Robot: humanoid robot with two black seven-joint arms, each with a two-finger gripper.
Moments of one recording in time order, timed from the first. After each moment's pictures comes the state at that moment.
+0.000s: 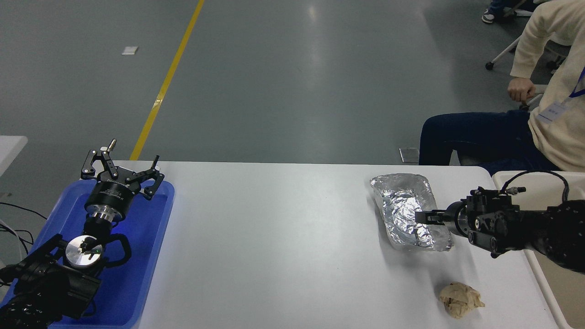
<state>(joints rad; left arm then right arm) -0.56 0.25 -1.03 -0.40 -0.29 -0.70 -0.12 1.06 -0.20 -1.14 0.56 -0.34 -0.05 0.12</state>
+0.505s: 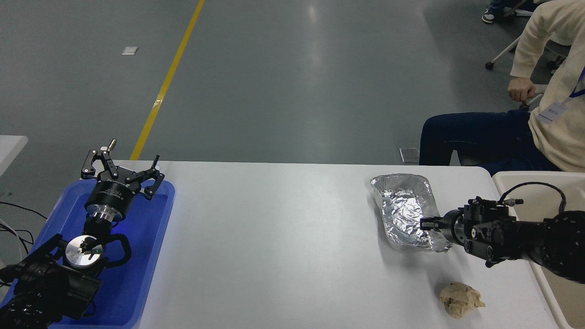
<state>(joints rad) -0.56 0.25 -1.03 -0.40 -0.29 -0.70 -0.12 1.03 -0.20 -1.10 0.59 -0.32 -0.05 0.12</state>
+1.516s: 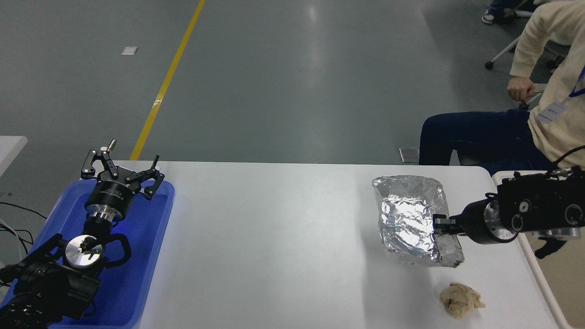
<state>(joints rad) -0.56 0.25 -1.03 -0.40 -0.29 -0.70 -0.12 1.81 -0.53 -1.21 1.51 -0.40 0.22 0.12</state>
